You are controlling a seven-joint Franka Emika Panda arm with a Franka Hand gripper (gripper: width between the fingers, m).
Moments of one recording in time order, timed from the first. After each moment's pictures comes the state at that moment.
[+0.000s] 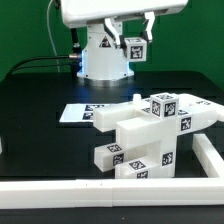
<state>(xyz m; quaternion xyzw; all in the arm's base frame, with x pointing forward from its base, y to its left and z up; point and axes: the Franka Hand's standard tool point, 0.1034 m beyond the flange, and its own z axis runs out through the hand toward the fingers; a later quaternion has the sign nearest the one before) 0.536 0.028 0.194 -0.97 -0.09 -0.23 0.06</state>
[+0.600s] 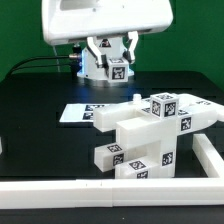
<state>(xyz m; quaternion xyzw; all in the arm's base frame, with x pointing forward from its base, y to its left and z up) 0.549 -0.012 0.159 -0.97 -0.10 -0.21 0.04</state>
